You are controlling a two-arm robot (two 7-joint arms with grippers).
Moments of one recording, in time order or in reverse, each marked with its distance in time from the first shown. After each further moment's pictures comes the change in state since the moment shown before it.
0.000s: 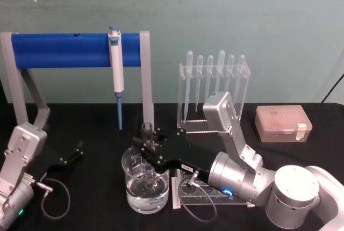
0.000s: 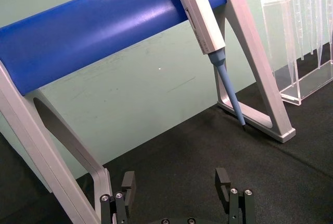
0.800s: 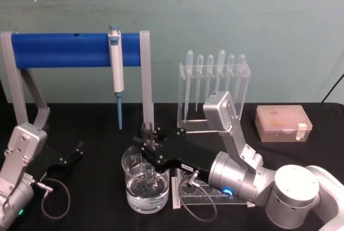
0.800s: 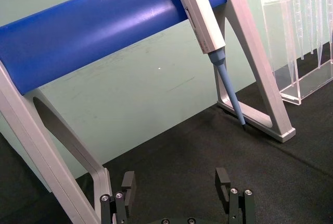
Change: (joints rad) left arm 0.000 0.000 0.000 0.000 0.000 0.000 0.000; right arm 0.001 0.001 -0.001 -0.001 0.001 0.001 -0.001
